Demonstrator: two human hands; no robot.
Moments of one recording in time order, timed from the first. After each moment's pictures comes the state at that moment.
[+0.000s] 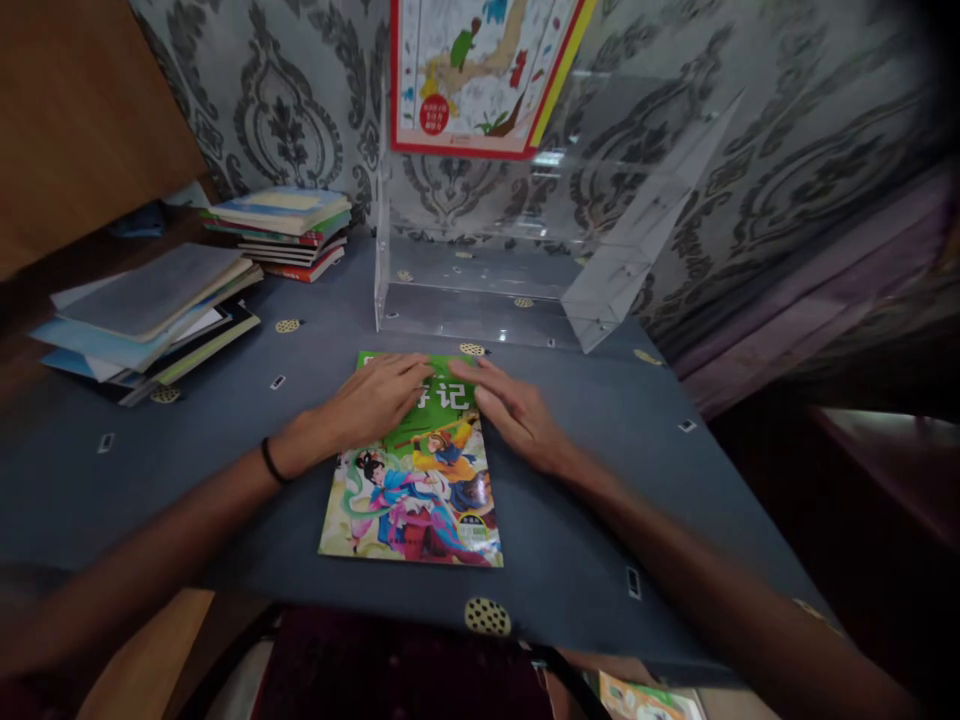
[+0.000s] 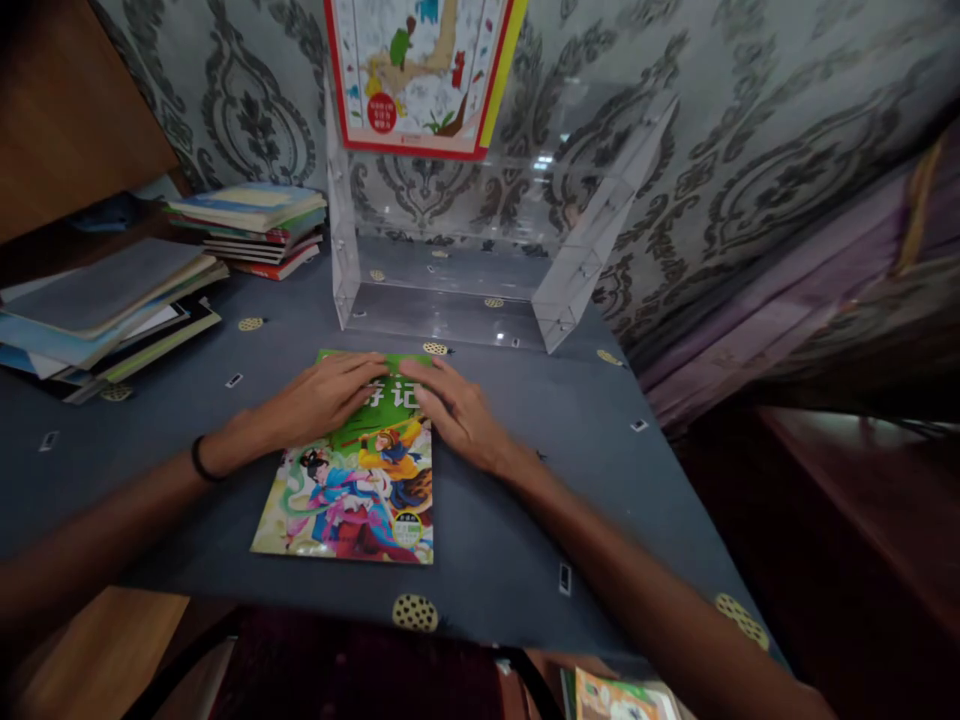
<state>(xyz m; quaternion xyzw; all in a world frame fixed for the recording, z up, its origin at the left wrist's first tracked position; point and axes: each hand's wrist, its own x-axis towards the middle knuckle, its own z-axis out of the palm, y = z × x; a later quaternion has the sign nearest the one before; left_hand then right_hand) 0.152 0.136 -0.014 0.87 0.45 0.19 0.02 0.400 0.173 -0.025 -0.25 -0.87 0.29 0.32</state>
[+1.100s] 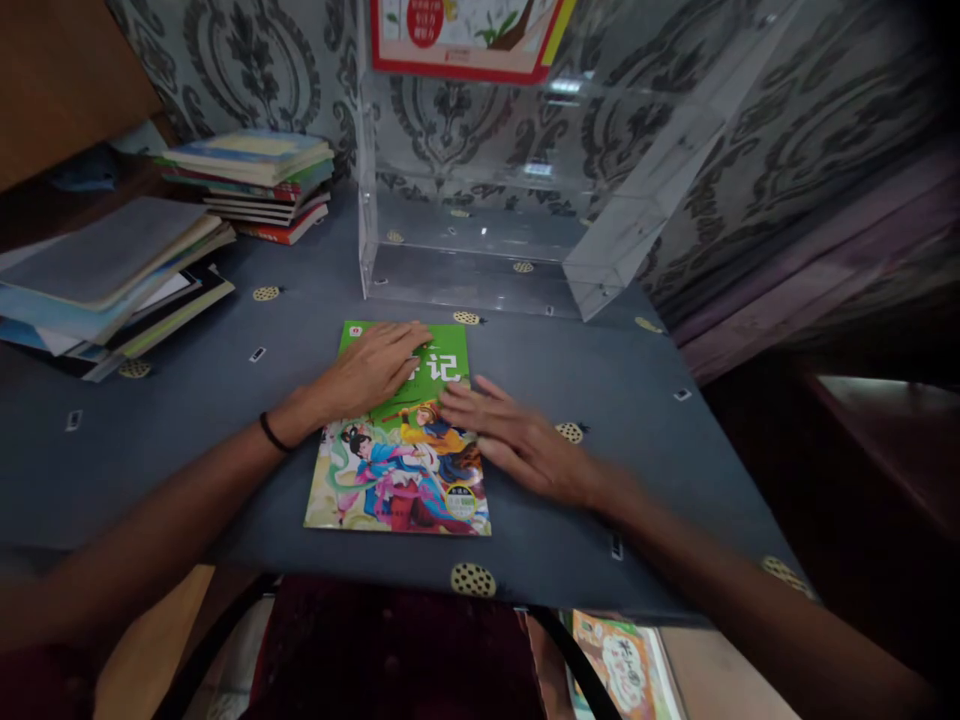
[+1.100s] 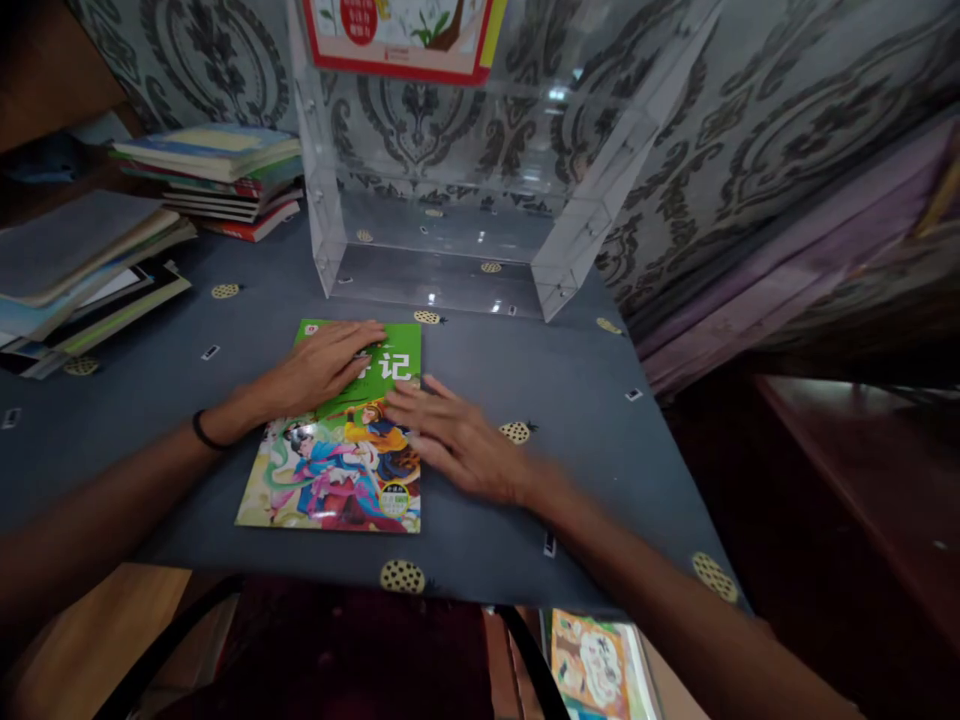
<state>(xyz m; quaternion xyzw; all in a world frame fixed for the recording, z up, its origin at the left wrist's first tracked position) 0.156 0.147 -0.031 0.86 0.45 0.20 0.07 0.430 0.137 -0.024 -0.16 -0.92 0.32 0.18</state>
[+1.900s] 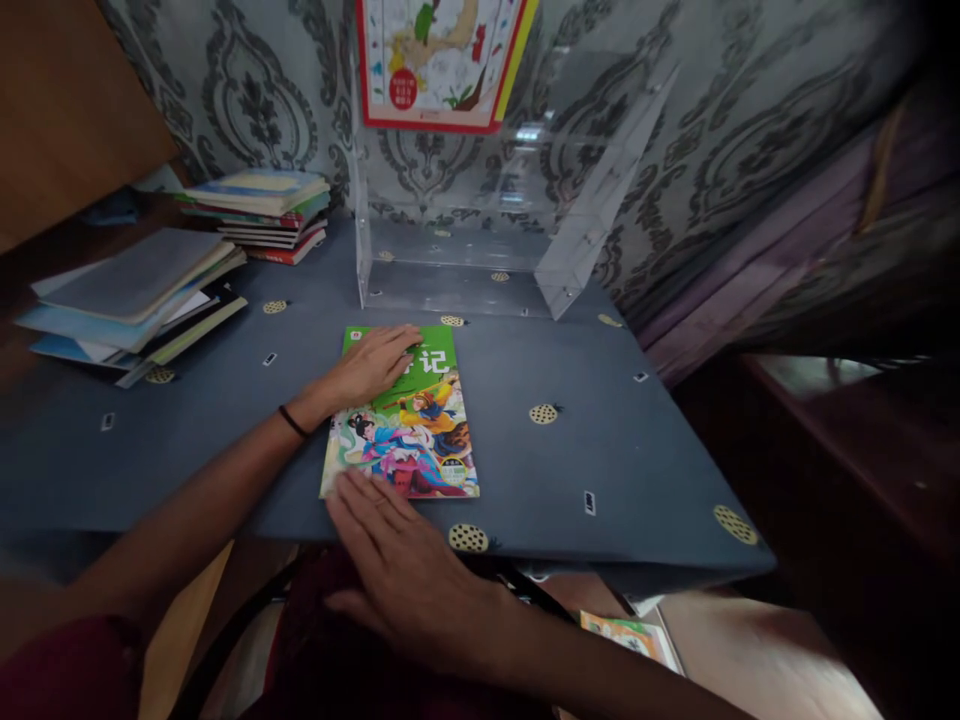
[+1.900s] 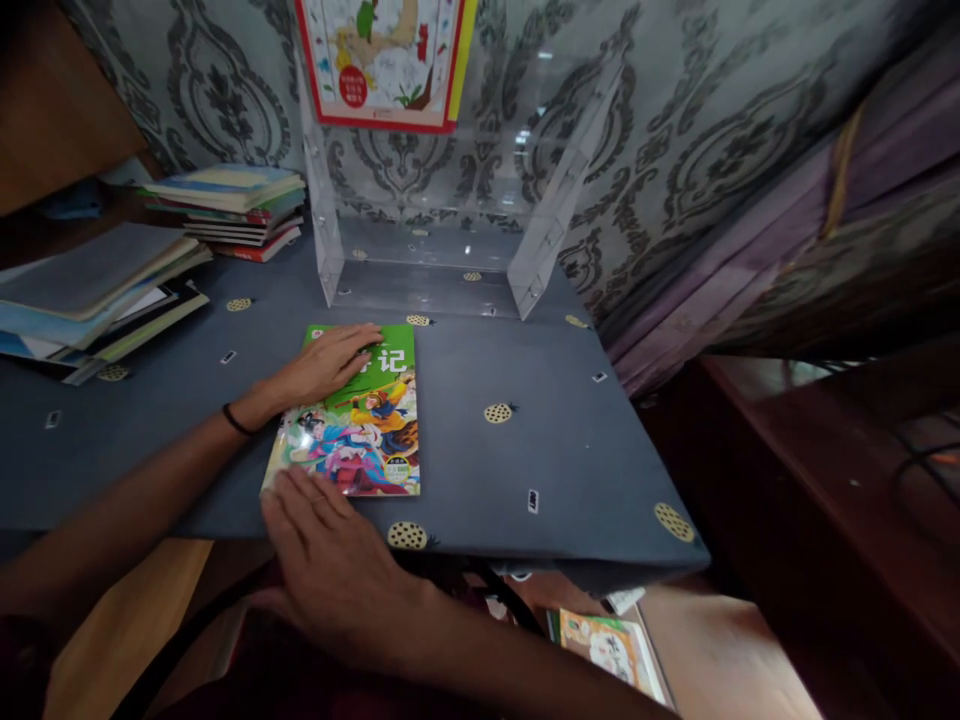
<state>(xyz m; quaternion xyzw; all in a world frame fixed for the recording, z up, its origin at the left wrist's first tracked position) 0.152 0.150 -0.037 0.87 0.44 0.22 0.06 0.336 -0.023 -0.023 -0.19 -0.96 0.15 0.16</state>
